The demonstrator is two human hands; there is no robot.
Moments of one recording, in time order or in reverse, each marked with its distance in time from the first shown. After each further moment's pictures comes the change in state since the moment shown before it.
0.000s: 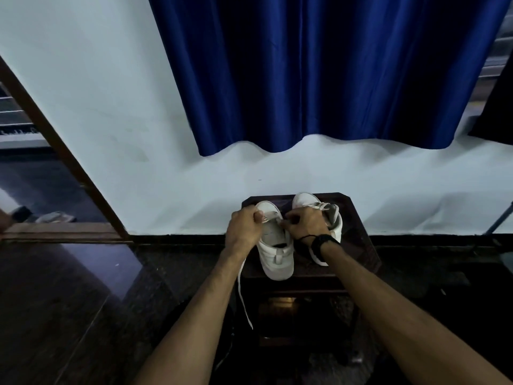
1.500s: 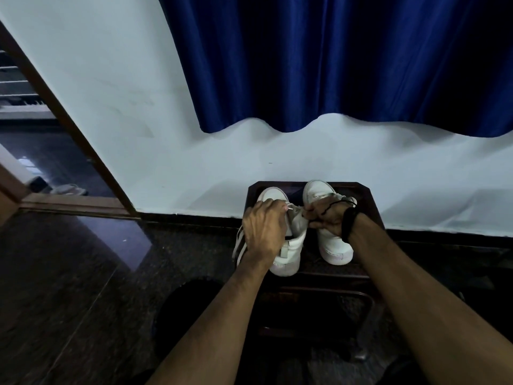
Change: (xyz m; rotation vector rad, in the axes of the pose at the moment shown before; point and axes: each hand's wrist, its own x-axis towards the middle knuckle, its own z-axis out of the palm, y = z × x) left_hand -0.005 0.001 0.061 0.308 0.452 0.318; right_hand 0.028 0.021 -0.023 0.916 -0.466 0.600
